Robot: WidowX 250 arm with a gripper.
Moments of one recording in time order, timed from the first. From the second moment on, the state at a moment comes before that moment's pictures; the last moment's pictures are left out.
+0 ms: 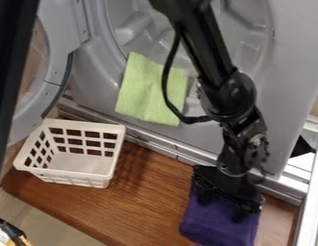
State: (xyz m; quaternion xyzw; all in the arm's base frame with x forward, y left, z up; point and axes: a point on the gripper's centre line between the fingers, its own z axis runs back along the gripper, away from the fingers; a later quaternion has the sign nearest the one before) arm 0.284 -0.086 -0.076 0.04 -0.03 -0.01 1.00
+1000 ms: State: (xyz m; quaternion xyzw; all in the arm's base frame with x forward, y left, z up) arm 0.253 0.011 -0.074 0.05 -0.02 0.10 0.99
